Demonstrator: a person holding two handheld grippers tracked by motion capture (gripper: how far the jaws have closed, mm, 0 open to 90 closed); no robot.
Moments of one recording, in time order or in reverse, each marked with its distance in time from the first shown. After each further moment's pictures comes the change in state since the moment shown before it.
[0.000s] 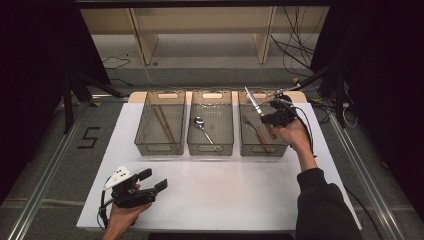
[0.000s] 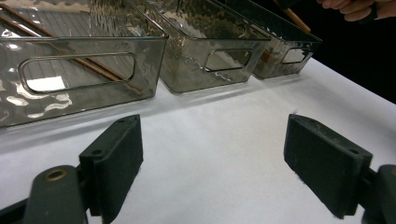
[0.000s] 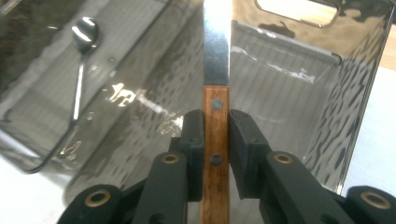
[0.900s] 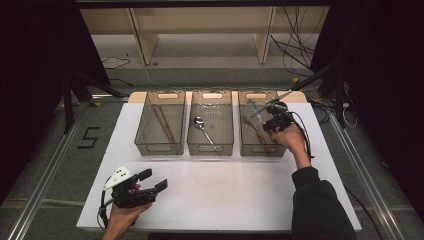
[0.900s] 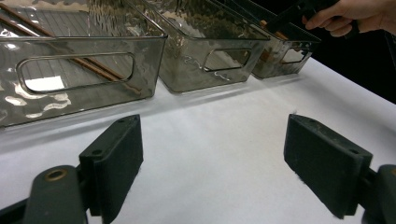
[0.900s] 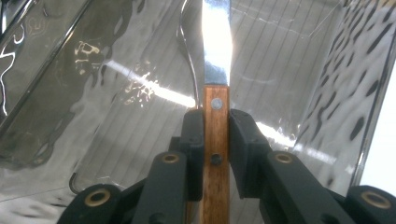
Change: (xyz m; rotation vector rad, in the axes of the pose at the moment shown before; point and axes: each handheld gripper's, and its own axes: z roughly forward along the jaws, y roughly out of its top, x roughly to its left) left arm 0.000 0.000 0.000 0.000 -0.003 0.000; right arm -0.010 -0.011 0.035 0.162 -0.073 0.030
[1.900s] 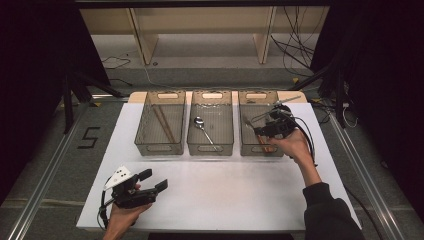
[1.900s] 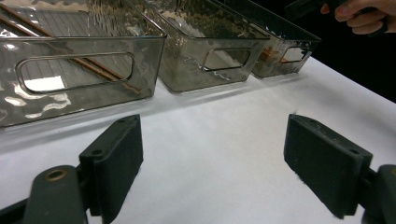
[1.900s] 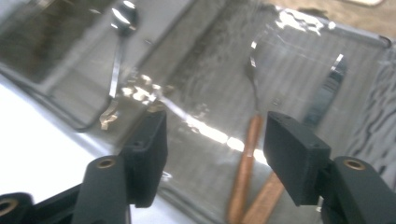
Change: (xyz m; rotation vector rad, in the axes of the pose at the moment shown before) left arm -0.001 0.000 0.000 0.001 0.002 0.002; right arm 0.023 -0.024 -0.041 -0.187 0.168 -0.055
